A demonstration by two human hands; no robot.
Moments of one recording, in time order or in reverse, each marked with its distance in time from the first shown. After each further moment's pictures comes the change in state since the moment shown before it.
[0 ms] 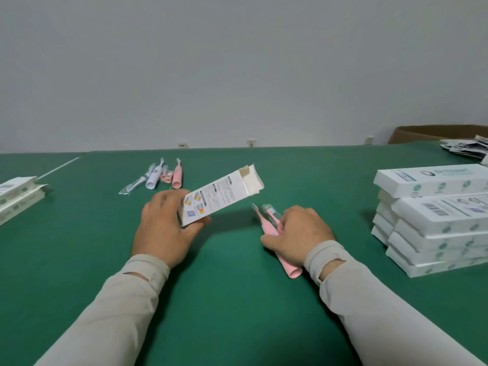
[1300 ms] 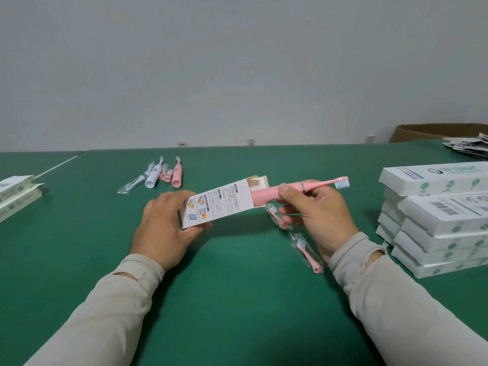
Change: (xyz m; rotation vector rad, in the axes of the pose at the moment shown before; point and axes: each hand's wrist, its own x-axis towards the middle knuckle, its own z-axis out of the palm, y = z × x) left_hand 0.005 -0.013 0.003 -0.047 -0.059 0.115; right_hand -0.002 0.001 -0.019 1.364 0.101 -0.039
